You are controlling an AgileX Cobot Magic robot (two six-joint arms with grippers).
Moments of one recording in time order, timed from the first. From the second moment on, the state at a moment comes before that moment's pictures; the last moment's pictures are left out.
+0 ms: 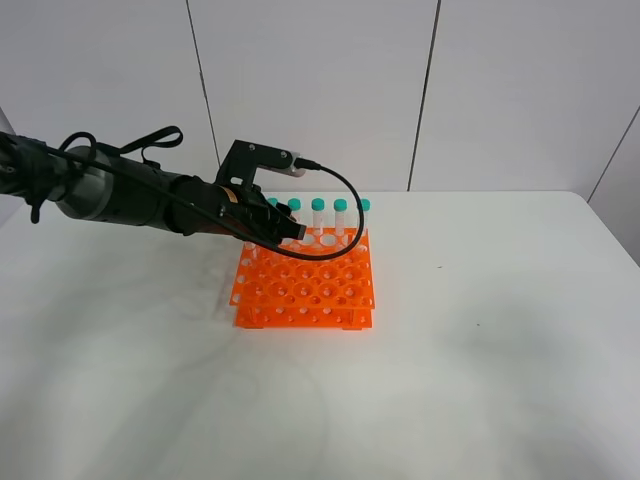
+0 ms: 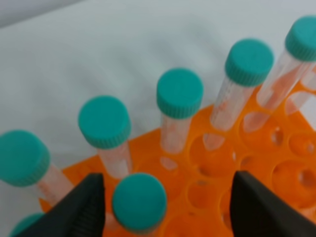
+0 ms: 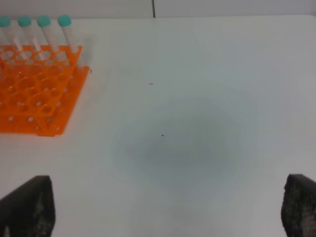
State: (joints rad) left arm -0.45 1.99 -1.17 -0.13 -0.08 0.13; right arm 0.04 -0.01 -0.50 0.03 1.03 -0.05
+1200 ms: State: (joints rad) left arm -0.25 1.71 -1.23 -0.14 0.52 0.06; right arm 0.04 -0.01 -0.50 0.03 1.03 -0.05
